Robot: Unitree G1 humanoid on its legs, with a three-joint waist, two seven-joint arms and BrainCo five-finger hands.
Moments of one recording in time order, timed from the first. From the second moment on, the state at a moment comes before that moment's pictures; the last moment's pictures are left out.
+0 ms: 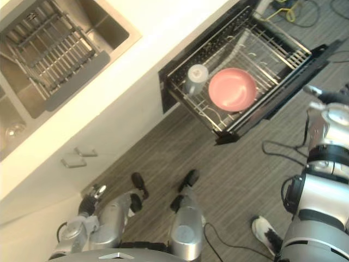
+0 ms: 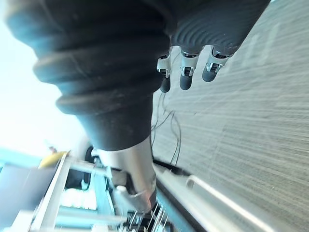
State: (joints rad) left arm 0.06 0.11 -0.08 0.87 -0.36 -0.29 0.00; right arm -0.77 -0.95 -0.36 1.06 0.44 0.16 -0.23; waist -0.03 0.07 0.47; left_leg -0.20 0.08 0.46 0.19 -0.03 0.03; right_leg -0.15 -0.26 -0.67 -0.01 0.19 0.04
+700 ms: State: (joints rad) left arm 0.05 0.12 -0.14 0.93 -0.39 -0.31 0.00; right arm -0.89 -1.01 -0.17 1.16 -0.15 0.22 -0.18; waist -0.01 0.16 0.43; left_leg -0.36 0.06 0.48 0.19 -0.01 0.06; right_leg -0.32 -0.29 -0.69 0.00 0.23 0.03
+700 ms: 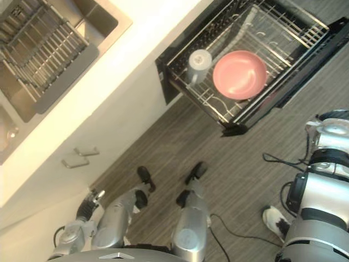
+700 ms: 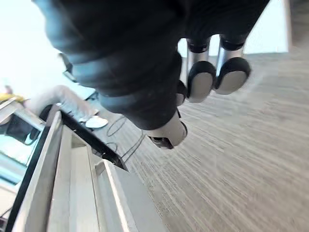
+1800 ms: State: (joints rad) left arm 0.08 0.05 -0.36 0.89 -0.45 -0.44 -0.08; right arm -1.09 -0.95 -0.01 1.08 0.20 0.11 -0.42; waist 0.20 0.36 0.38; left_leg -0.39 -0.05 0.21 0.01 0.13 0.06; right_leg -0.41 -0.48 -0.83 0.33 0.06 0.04
